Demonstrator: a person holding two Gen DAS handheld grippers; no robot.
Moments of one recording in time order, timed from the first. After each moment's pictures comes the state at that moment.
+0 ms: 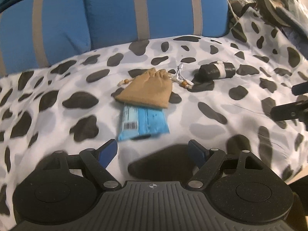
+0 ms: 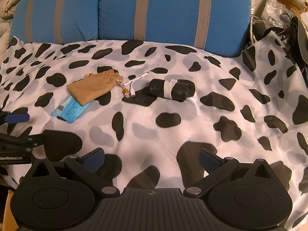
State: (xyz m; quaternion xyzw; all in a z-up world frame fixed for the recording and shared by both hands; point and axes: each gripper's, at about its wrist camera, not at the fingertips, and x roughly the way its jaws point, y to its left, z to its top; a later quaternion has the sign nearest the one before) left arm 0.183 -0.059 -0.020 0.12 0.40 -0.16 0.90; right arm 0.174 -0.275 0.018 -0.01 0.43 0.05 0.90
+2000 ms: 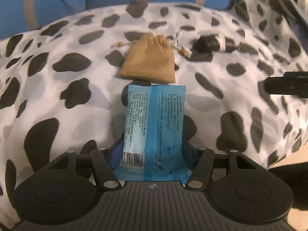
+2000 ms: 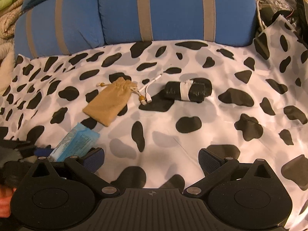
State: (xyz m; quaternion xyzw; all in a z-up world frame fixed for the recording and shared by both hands) left arm 0.188 -0.039 -0.016 0.07 0.51 -0.17 0.84; right arm 0.189 -0.271 0.030 0.07 0.44 0.07 0.89
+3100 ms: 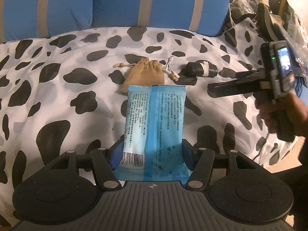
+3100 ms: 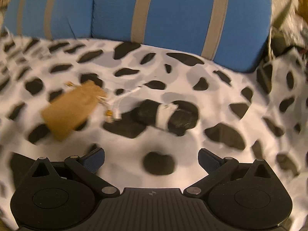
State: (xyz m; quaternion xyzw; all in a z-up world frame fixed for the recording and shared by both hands) left arm 0.163 -0.022 0.030 0.02 0.48 -0.19 0.86; right arm 0.270 -0.278 -0.018 -0.09 0.42 0.04 0.90
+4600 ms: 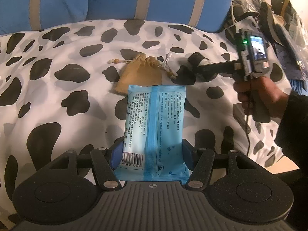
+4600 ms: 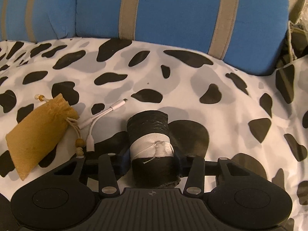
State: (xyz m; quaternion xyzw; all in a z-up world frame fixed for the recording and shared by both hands) left arm 0.186 -0.029 0.022 0.01 0.51 -0.20 0.84; right arm 0.346 -0.288 -0.048 -0.04 0.43 0.05 0.90
